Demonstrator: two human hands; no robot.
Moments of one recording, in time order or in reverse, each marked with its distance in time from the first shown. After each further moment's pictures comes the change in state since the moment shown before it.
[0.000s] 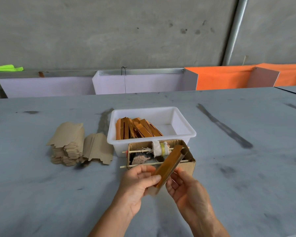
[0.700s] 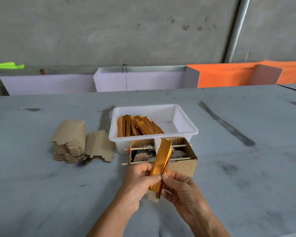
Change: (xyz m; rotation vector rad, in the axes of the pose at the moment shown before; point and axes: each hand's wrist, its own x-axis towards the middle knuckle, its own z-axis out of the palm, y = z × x) left_hand -0.002 0.001 -0.002 0.364 -0.042 0.125; right_hand -0.002 0.009 0.000 -0.394 -0.054 0.058
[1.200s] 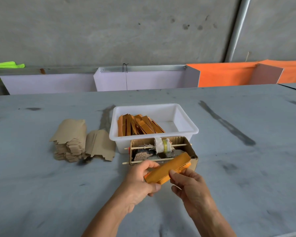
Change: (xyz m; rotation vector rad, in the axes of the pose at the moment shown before) left_hand -0.004 0.000 -0.008 0.123 -0.151 0.022; right_hand 0.000 -0.009 -0.005 -0.126 0.203 -0.080
